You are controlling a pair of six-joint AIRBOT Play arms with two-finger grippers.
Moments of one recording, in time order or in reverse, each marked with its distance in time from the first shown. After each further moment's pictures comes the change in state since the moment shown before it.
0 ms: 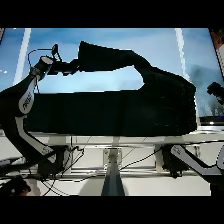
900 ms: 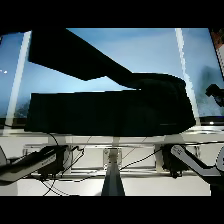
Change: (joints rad) left arm 0.143 0.706 0.202 0.089 -0.333 0.053; right arm 0.000 0.013 0.000 0.000 0.080 0.000
